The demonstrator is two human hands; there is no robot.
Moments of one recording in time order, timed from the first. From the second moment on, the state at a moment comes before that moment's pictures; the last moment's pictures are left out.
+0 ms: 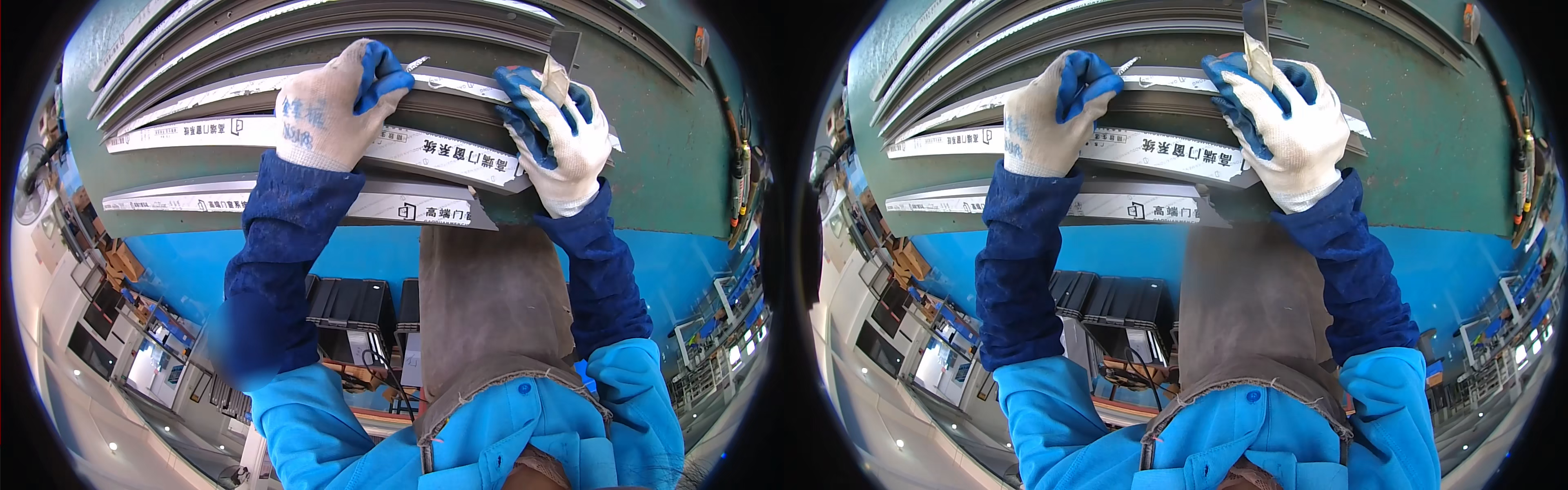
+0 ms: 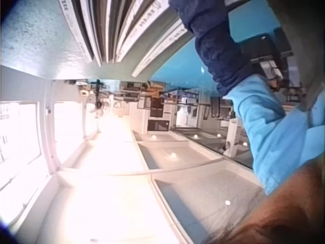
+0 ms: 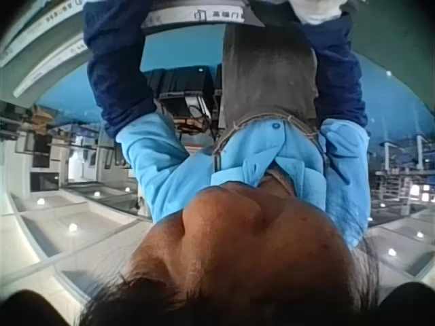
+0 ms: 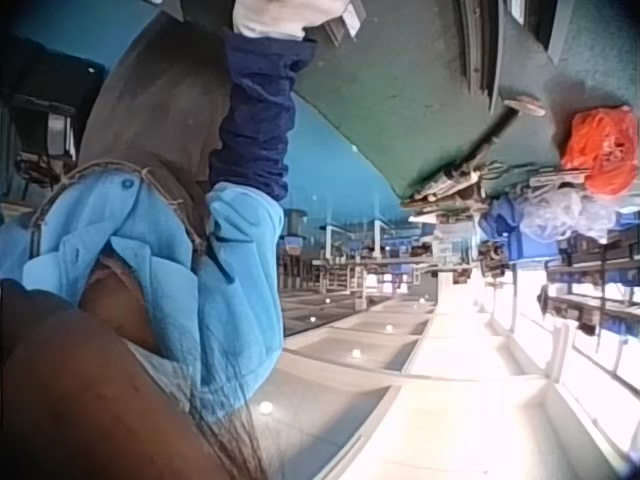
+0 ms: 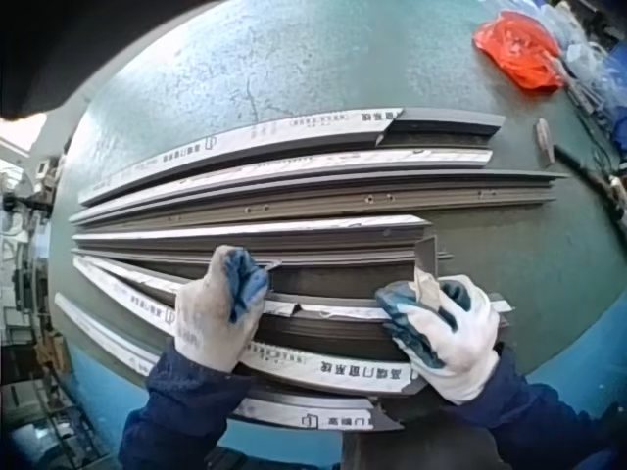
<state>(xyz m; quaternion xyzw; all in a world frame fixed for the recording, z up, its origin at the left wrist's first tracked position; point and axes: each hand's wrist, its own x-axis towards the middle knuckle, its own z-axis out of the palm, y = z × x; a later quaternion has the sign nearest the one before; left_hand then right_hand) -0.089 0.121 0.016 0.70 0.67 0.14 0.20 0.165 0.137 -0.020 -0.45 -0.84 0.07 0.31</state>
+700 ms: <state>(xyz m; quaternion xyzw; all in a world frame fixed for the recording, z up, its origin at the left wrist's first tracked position) -0.078 0.126 0.011 0.73 0.67 0.13 0.10 0.165 0.141 -0.017 -0.44 -0.84 0.08 0.30</state>
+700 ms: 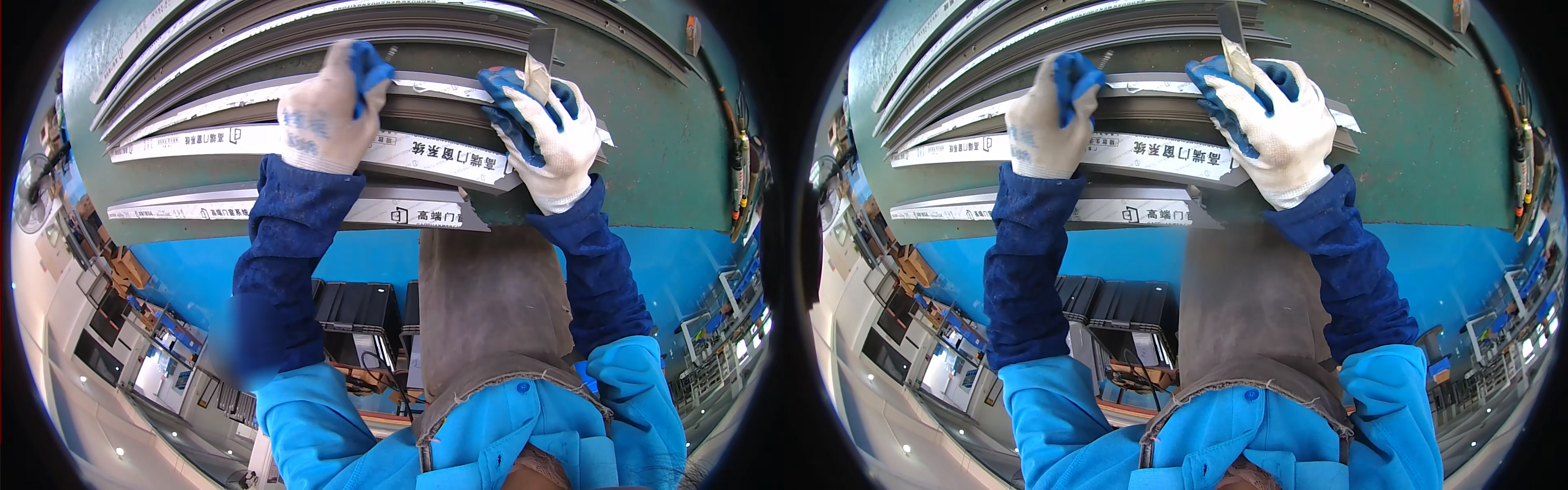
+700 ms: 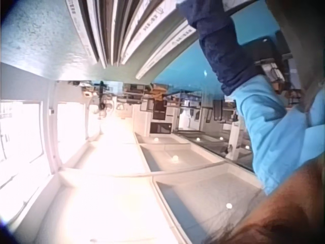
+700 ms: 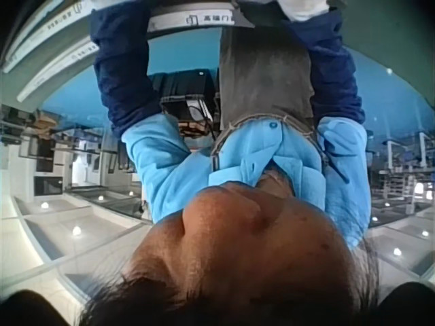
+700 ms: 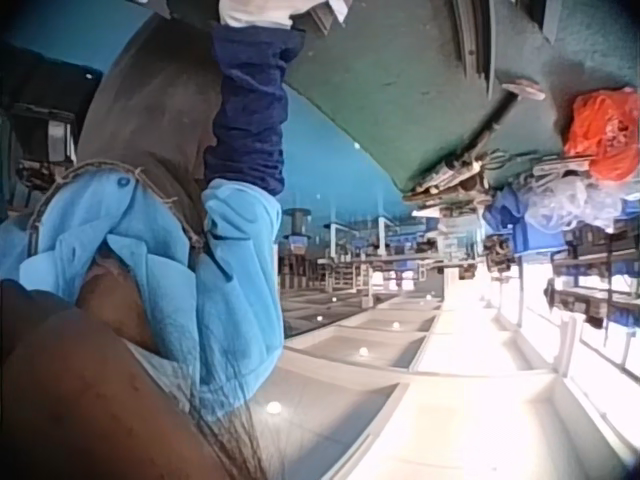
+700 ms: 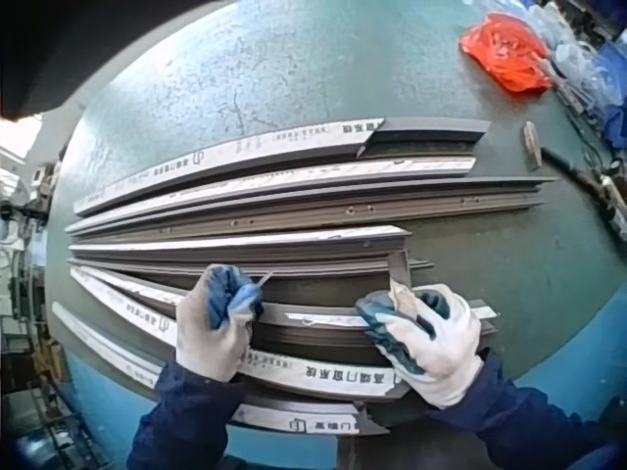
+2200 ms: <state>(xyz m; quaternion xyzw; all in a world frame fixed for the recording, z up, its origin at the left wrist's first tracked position) 0.057 0.151 0.030 0.72 0.52 0.24 0.39 0.303 0.089 0.007 -0.64 -0.63 0.28 0.34</state>
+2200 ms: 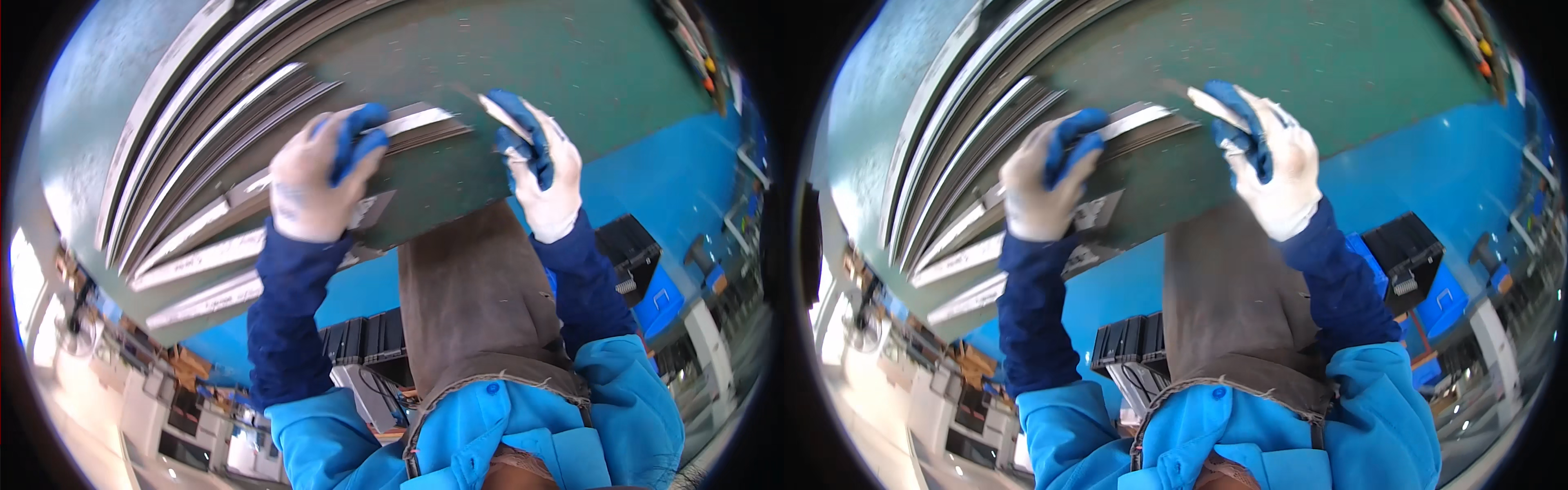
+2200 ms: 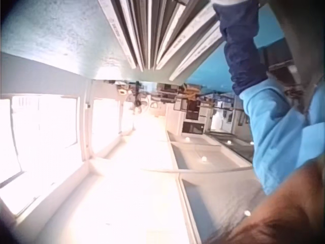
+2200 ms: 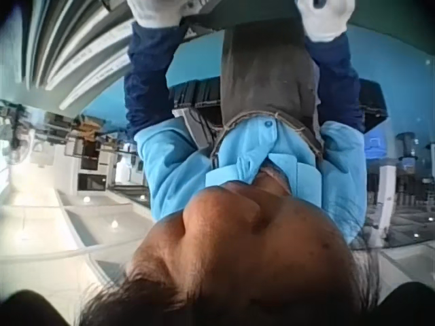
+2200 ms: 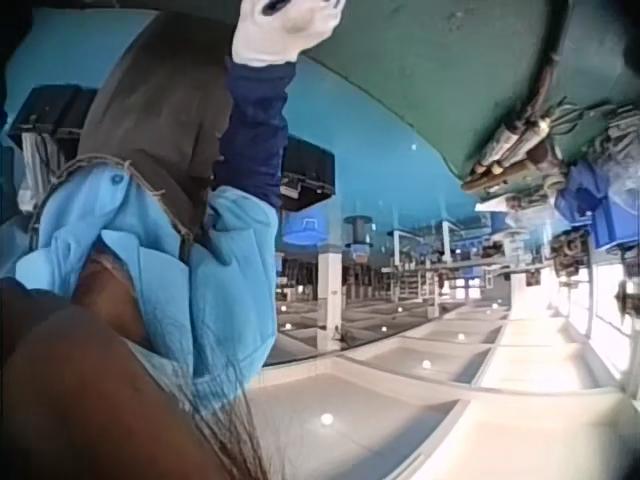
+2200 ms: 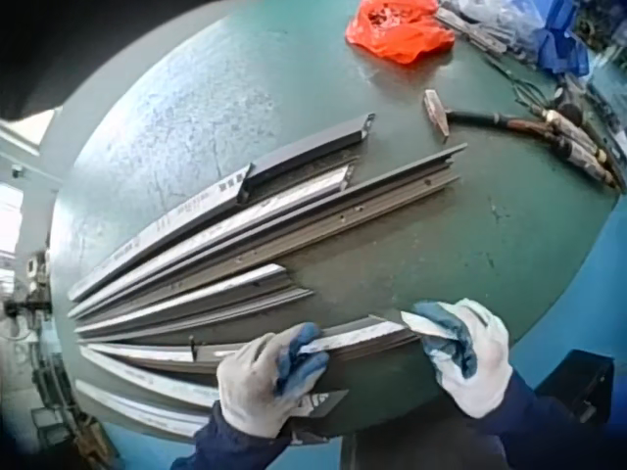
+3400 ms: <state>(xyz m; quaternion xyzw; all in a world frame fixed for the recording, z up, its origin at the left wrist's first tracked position) -0.134 0.132 0.039 0.47 0.79 0.20 0.34 0.186 0.116 0.082 -0.51 -0.32 0.74 0.28</state>
